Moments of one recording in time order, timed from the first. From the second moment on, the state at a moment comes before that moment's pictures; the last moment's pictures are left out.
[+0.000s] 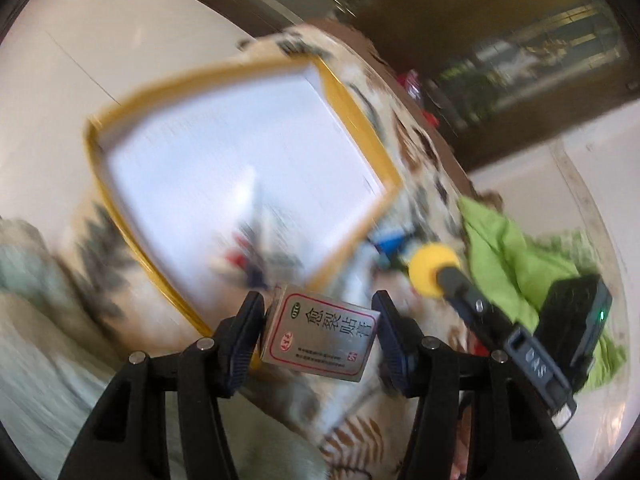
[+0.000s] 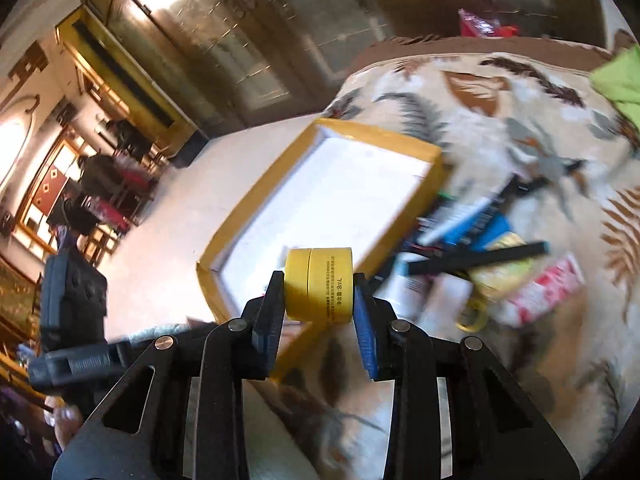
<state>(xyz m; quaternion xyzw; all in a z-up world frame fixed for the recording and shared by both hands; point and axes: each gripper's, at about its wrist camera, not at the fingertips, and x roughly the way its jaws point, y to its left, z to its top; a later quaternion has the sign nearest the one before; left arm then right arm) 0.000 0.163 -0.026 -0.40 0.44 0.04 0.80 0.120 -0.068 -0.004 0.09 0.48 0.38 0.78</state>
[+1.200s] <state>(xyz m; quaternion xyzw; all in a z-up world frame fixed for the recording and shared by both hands) 0.059 0.226 -0.057 -0.35 0.45 0.10 0.82 0.161 -0.002 -0.022 0.06 0.51 0.38 0.77</state>
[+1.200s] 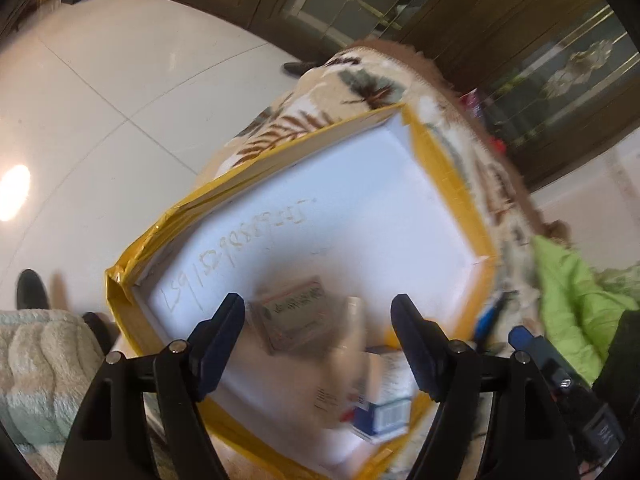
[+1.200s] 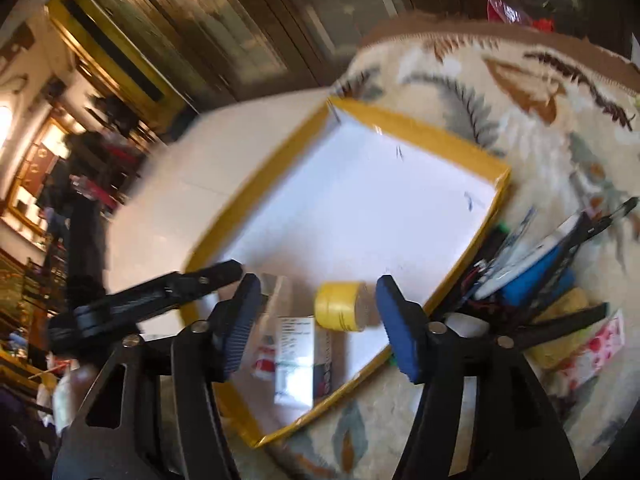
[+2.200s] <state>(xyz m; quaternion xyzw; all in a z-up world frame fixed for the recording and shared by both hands) 0.102 0.033 -0.060 -0.23 0.50 -0.05 0.83 0.187 -0.225 -0.089 0.09 0.54 0.12 0.83</state>
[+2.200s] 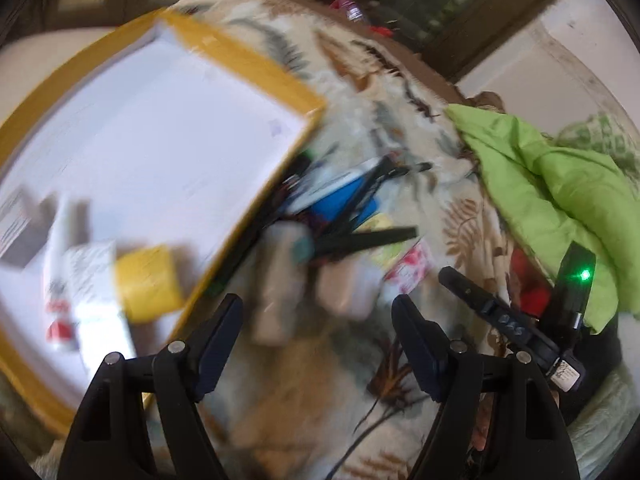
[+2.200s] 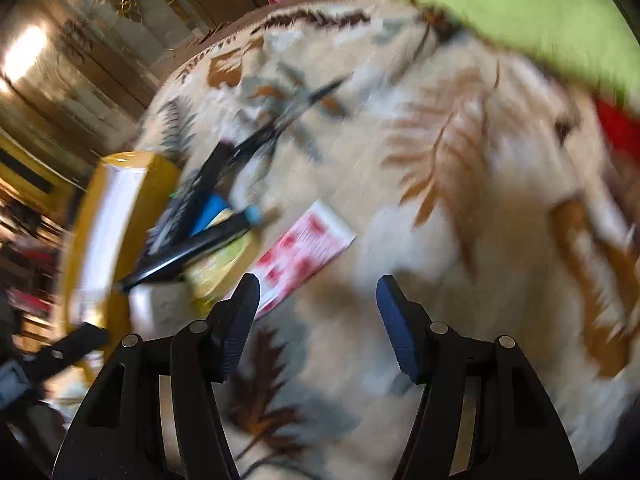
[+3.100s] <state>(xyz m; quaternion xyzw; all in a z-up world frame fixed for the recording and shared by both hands) 0.108 -0.039 -0.124 0.06 0.42 0.06 0.90 0.217 -0.238 -0.129 -0.02 0.44 0.13 0.89</state>
